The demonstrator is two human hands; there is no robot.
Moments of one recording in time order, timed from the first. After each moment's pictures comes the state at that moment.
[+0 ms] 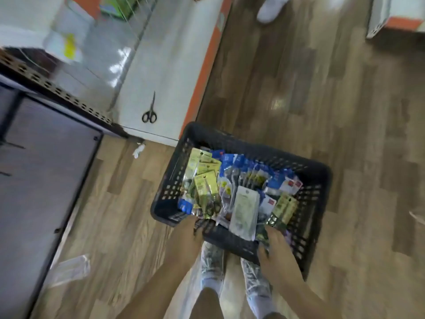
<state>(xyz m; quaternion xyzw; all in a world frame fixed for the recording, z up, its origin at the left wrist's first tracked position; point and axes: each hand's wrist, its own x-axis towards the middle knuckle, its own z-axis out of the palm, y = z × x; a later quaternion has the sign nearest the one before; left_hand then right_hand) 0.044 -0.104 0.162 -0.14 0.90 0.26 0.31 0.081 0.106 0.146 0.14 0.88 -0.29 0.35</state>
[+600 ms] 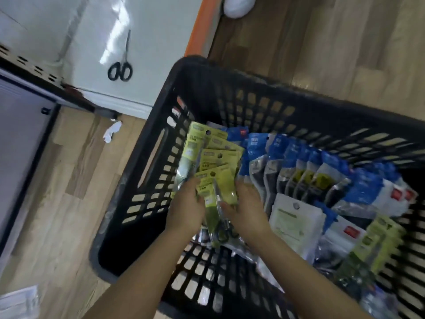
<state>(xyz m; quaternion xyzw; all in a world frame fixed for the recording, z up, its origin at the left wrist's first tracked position) -0.056 -0.135 -0.103 -0.19 0.90 0.29 0.25 -0.042 -0.006 -0.141 0.09 0.86 -0.41 0.28</state>
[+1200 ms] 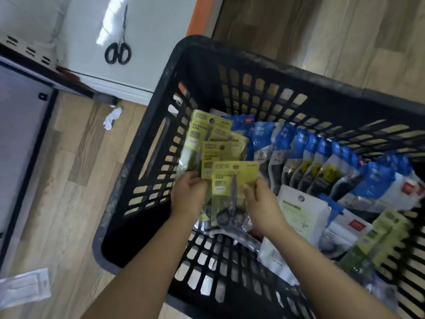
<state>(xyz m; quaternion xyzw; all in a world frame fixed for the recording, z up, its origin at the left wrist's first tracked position) -0.065 -0.132 -0.111 -0.43 0.74 0.47 0.20 -0.043 0.012 -0.130 0.19 0.77 -0.52 0.32</state>
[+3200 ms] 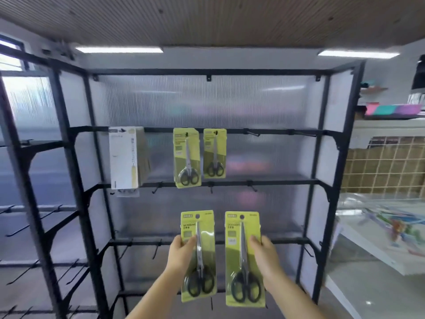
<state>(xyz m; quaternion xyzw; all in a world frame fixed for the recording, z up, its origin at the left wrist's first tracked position) 0.298 -0.321 0.735 -0.52 0.51 0.53 -0.44 0.127 -0.257 0.724 -0.35 0.68 -0.56 0.32</state>
